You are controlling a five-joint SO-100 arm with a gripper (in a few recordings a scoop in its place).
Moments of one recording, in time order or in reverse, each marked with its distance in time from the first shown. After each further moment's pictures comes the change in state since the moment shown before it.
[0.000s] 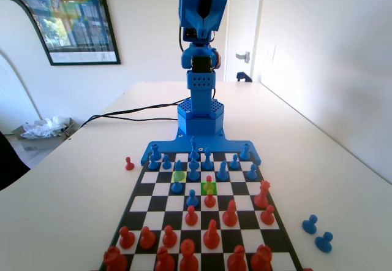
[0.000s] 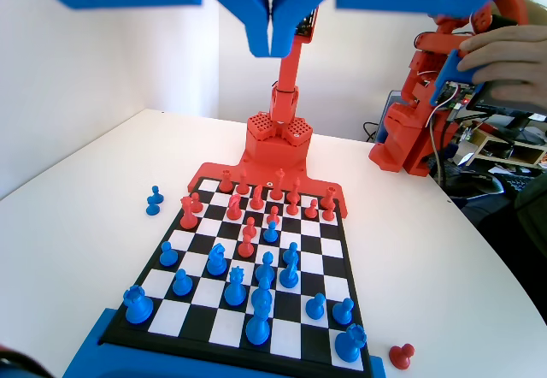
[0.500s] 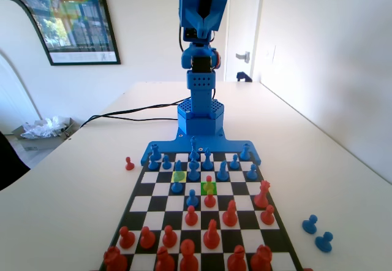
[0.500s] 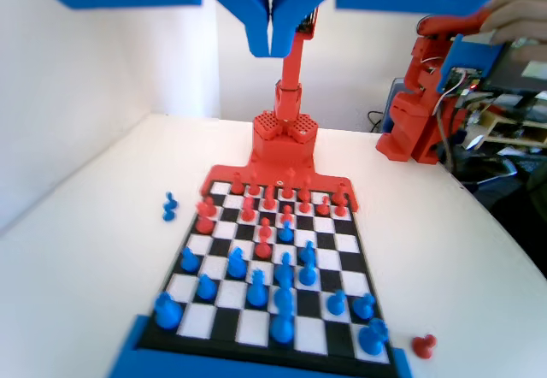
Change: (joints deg) arm -3.6 -6.8 -7.0 1.7 6.9
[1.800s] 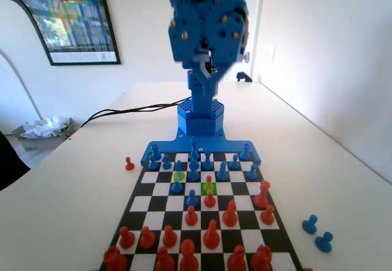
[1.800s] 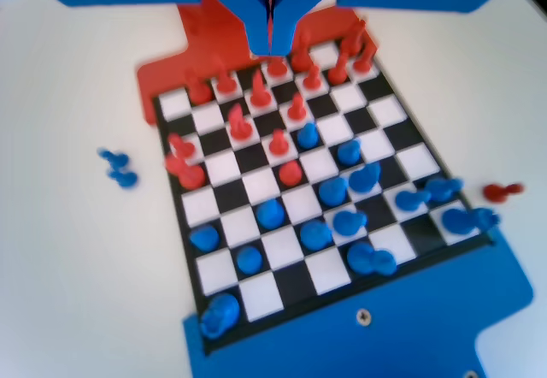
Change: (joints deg) arm -0.2 -64.9 -7.4 -22.0 26.3
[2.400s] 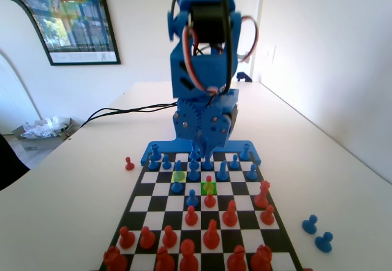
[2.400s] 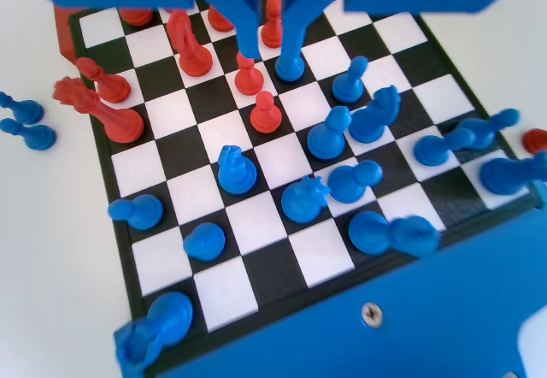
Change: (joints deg) arm 2.5 -8.0 14.4 -19.4 -0.8
